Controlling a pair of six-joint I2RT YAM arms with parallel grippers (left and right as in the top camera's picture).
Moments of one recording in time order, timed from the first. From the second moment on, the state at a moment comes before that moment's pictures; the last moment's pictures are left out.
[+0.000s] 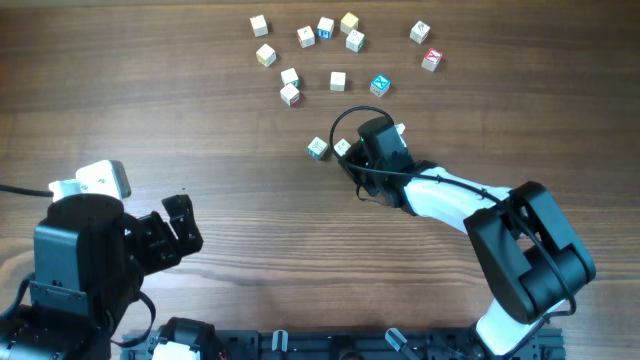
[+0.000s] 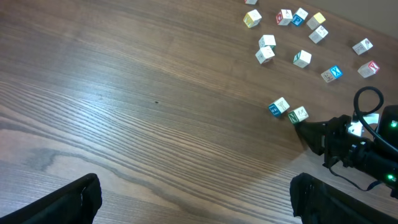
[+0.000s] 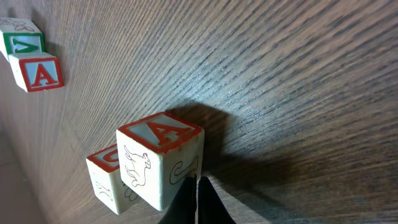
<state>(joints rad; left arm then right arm) -0.22 0.85 1.47 -1.47 -0.20 -0.49 0.52 1.85 0.87 0.08 -0.13 1.30</state>
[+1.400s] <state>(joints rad) -0.22 0.85 1.47 -1.47 -0.20 -0.49 0.48 1.85 0.87 0.11 -0.13 1.16</state>
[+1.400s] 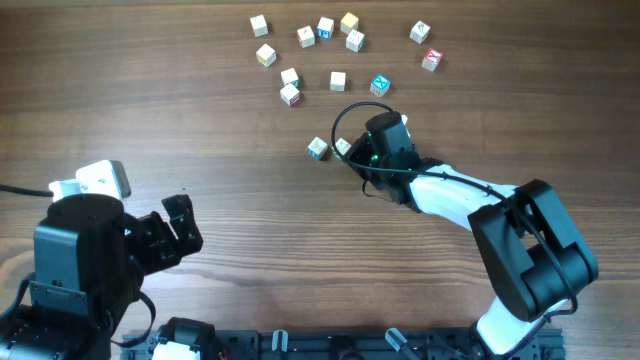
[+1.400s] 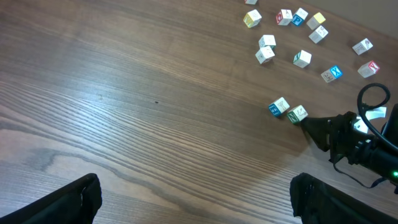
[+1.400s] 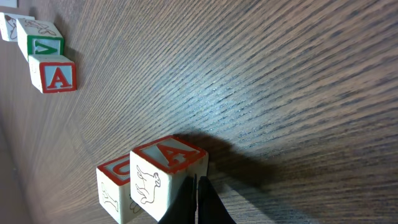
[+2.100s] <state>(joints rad) -0.22 0.85 1.47 -1.47 -0.20 -0.49 0.48 1.85 0.87 0.11 -0.16 1.16</state>
